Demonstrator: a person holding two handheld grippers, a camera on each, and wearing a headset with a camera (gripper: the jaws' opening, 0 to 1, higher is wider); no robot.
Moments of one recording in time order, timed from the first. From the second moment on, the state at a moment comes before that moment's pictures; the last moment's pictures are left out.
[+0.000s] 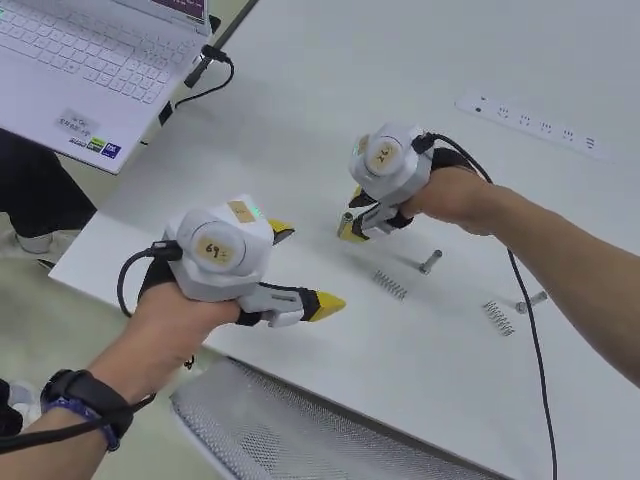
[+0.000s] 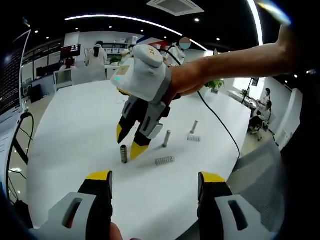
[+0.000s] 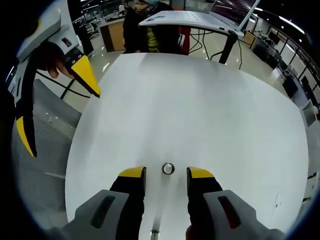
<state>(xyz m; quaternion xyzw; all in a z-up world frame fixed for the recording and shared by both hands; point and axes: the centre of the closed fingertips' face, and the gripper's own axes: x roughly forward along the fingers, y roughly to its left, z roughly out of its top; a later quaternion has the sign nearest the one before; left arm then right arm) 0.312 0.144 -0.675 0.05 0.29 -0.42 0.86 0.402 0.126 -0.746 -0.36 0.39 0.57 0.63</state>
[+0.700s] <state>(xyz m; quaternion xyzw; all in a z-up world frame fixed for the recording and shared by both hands) 0.306 0.142 -0.667 0.06 0.28 -0.42 0.86 0.401 0.089 -0.722 -0.35 0.37 0.52 0.68</state>
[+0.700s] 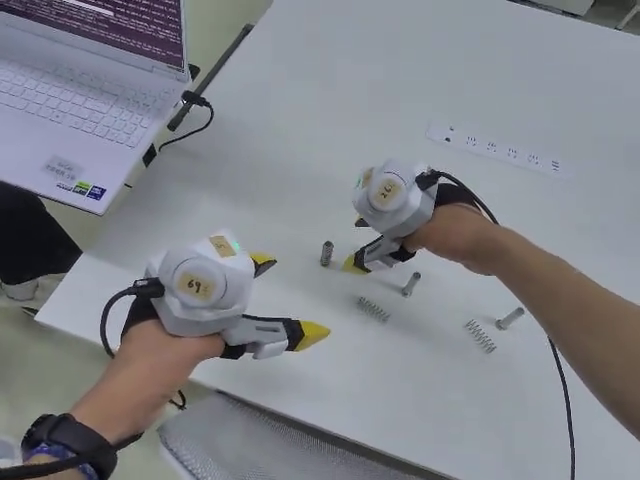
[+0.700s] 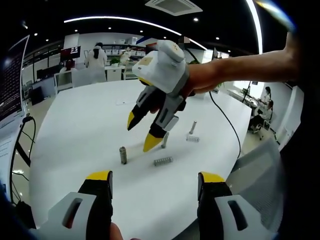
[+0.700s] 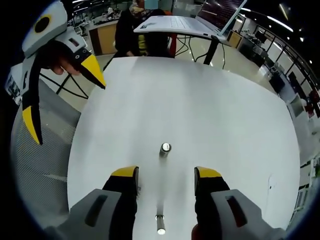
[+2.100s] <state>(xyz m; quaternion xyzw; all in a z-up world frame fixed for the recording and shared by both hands) 0.315 0.132 -0.647 0.09 0.27 -0.41 0.87 0.335 -0.072 -0.684 -0.25 0.37 0.37 0.82</state>
